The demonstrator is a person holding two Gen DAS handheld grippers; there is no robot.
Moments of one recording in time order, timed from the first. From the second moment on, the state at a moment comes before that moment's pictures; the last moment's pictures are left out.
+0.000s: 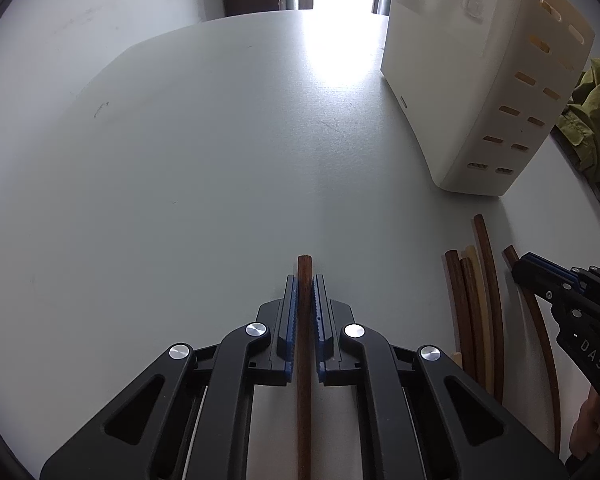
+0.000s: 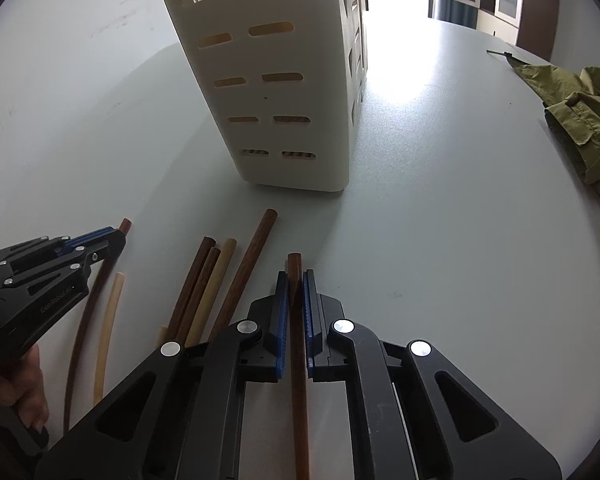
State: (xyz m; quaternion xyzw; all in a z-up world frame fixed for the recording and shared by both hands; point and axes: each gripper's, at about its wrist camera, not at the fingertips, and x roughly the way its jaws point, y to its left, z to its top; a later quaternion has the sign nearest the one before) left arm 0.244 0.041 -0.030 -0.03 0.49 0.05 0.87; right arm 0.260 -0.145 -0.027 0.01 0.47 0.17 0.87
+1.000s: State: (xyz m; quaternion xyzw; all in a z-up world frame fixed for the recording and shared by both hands) left arm 0.190 -0.007 0.115 -0.03 0.30 -0.01 0.95; right arm 0.234 -0.161 0.091 0.01 0.30 0.21 0.93
